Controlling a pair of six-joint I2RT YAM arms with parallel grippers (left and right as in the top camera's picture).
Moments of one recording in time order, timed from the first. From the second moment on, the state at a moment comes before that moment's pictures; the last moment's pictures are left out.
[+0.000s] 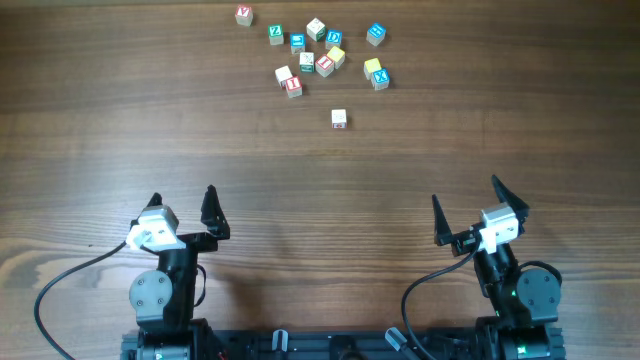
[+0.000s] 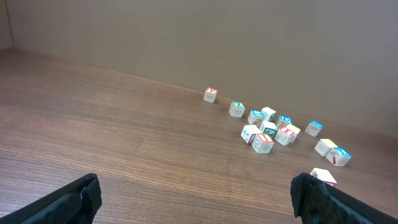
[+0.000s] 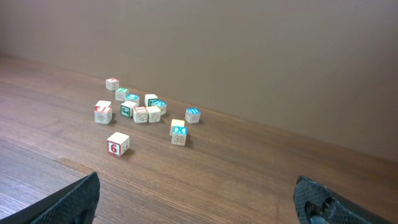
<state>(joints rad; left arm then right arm) 0.07 0.01 0.01 -0.07 0.04 -0.24 0.07 0.02 0.01 0.01 -0.21 -0.18</state>
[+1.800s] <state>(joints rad) -0.19 1.80 2.08 -1.17 0.19 -0.31 0.07 0.02 0.01 0.01 -0.21 -0.18</state>
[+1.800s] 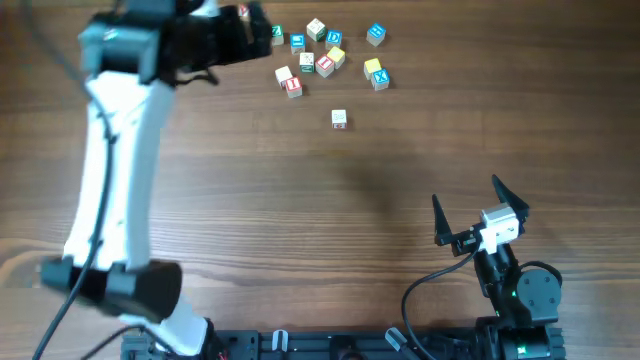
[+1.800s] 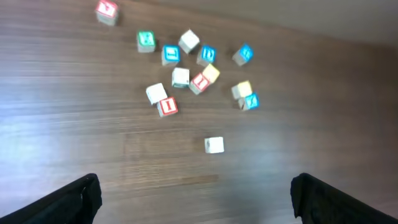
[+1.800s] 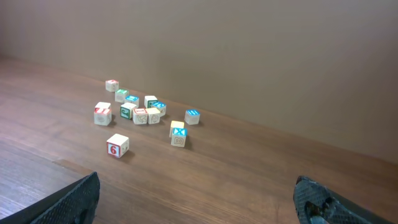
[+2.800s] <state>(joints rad) -0.48 2.28 2.09 -1.08 0.05 -0.44 0.07 0.02 0.01 0.01 -0.21 -0.18</state>
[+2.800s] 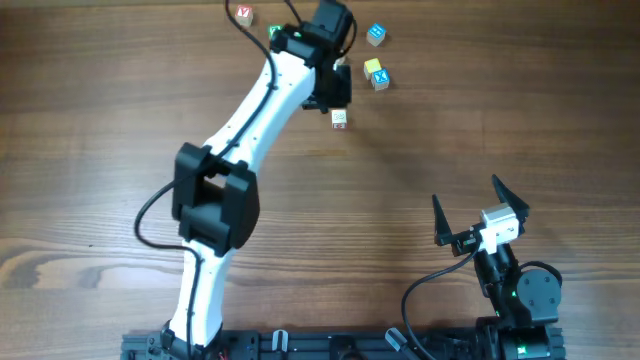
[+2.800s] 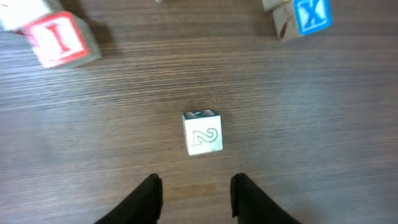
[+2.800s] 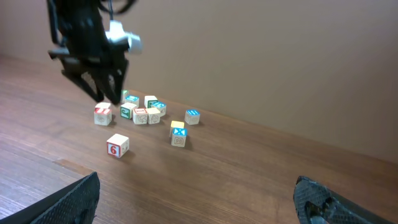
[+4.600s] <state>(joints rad) -0.52 2.42 2.09 -0.98 0.04 -0.45 0.07 0.02 0.01 0.01 -0.21 -0.18</state>
